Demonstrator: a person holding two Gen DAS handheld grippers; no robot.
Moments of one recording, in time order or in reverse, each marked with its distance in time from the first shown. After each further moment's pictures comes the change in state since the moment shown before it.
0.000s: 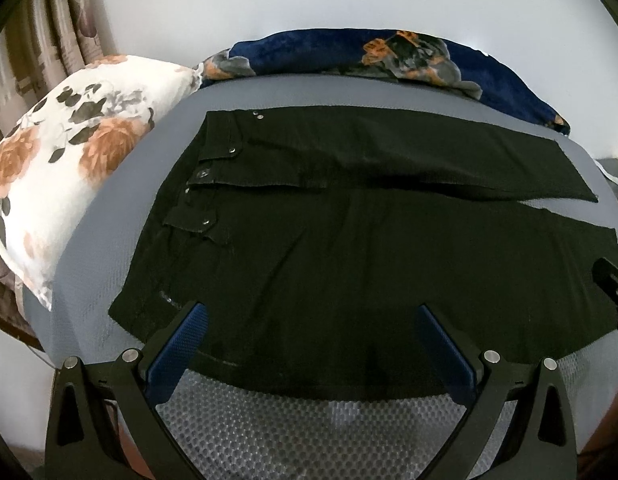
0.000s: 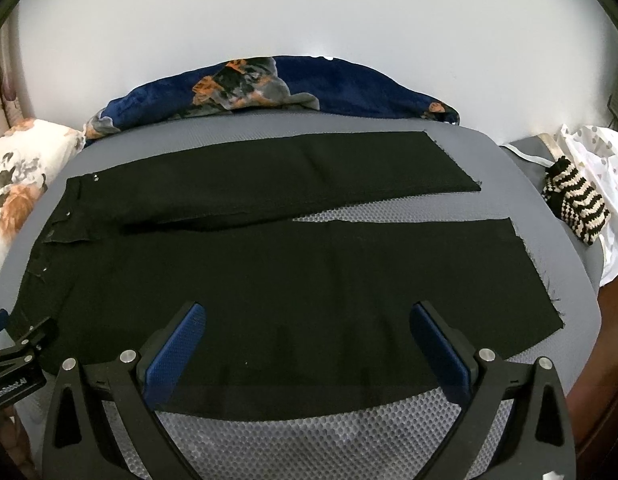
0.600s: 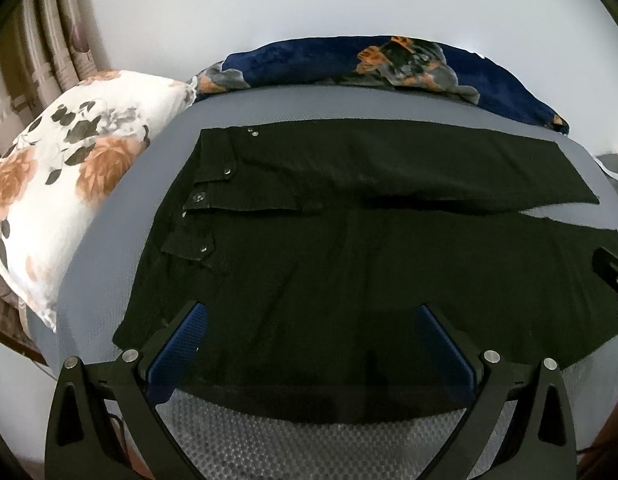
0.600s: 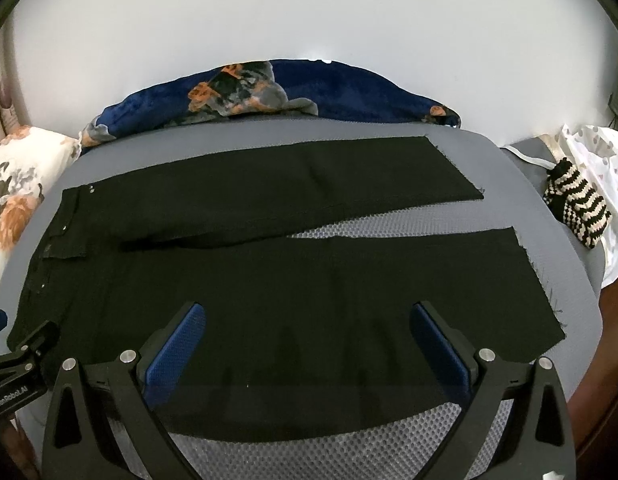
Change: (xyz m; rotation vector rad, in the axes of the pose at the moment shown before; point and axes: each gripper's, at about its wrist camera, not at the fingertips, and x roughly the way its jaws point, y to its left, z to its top) left arm 0.003 -0.003 0.021 0.027 -0.020 0.006; right arm 0.009 -0.002 0.019 0.018 0.000 0.005
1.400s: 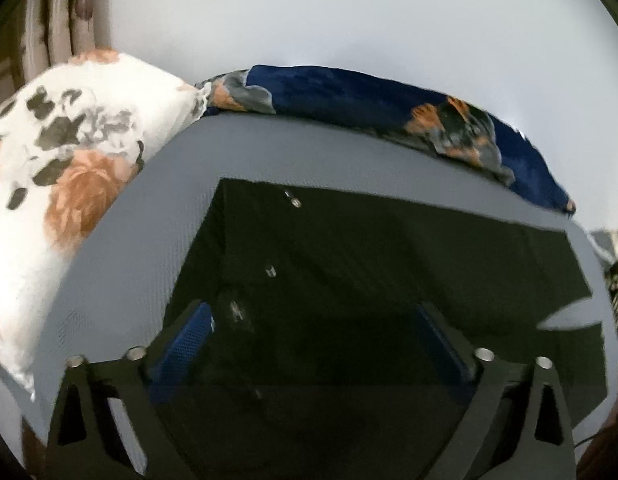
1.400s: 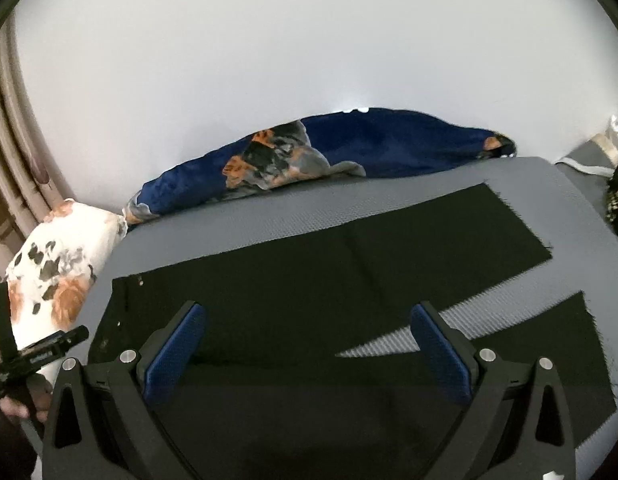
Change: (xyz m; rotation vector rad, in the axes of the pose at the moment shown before) left arm 0.070 0.118 0.115 -0.165 -0.026 -0.172; right arm 0.035 -0.013 0.107 0.110 -0.094 0.263
